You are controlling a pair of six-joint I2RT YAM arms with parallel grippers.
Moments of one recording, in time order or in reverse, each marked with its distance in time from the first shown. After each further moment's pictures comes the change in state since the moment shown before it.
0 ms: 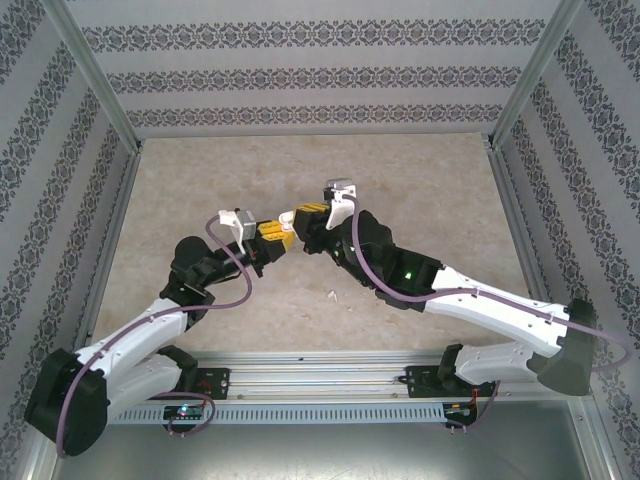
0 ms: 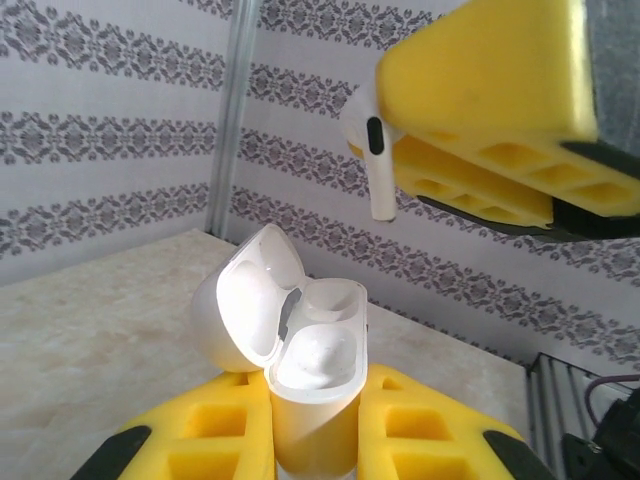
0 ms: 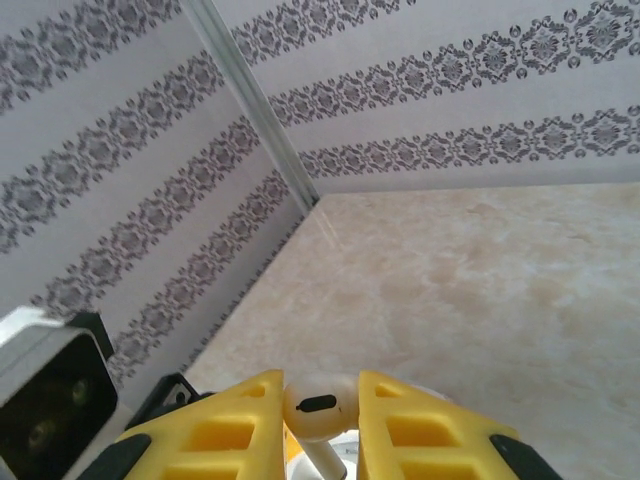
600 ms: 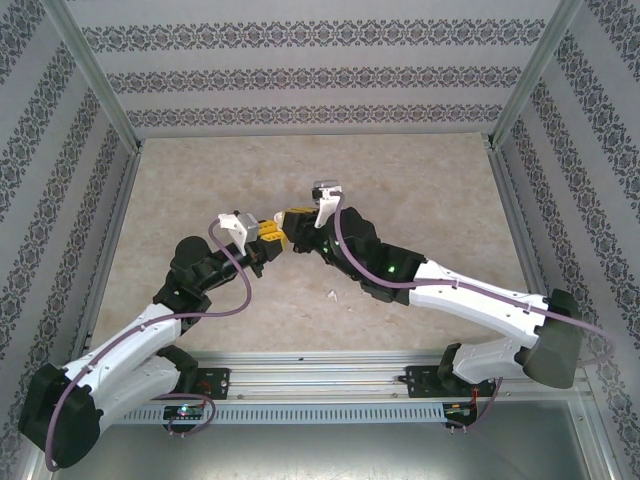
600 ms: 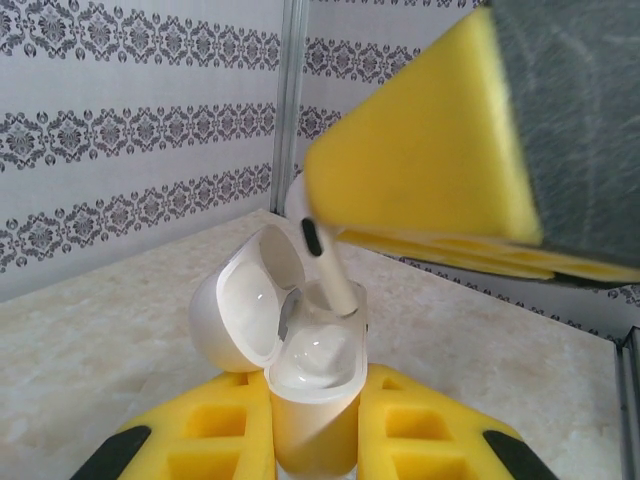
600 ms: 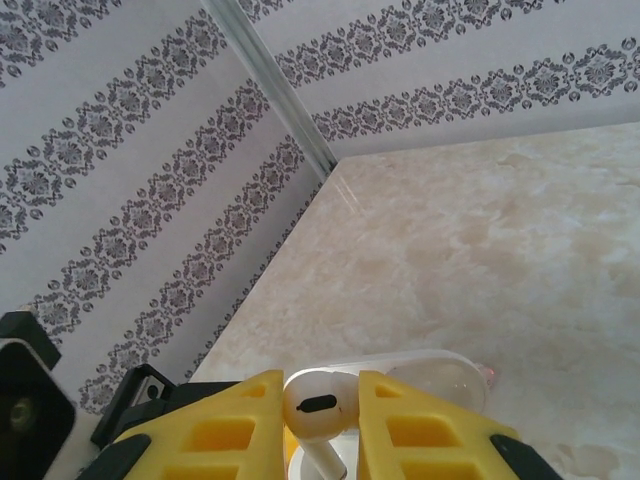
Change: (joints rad) left arm -0.025 -0.072 0.023 -0.187 -0.127 0.148; right arm -0.021 0.098 0.012 0.021 -0.094 0.076
